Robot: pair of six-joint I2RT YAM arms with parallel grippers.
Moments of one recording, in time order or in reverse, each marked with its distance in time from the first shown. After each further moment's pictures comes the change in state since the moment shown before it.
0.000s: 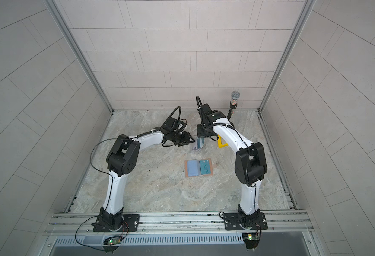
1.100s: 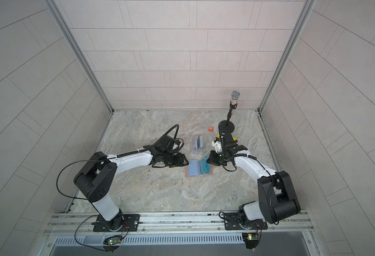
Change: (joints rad) left arm -0.156 -0.438 -0.557 0.013 -0.134 -0.002; right arm -0.132 -0.463 -0.866 0.420 -0.491 0.066
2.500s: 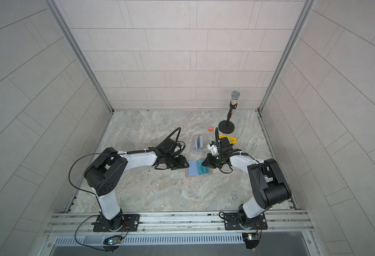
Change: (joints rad) left arm -0.011 0.108 -0.012 0.060 -0.005 -0.031; right arm 0.015 0.157 -0.075 0.237 -0.124 0.016
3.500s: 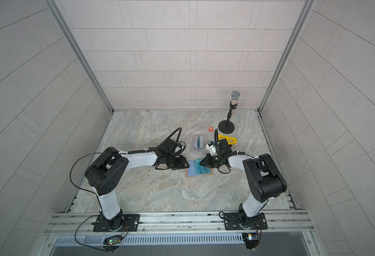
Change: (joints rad) left arm -0.002 0.010 0.000 0.013 0.006 0.008; right arm 0.000 0.076 -0.045 0.193 -0.062 0.037
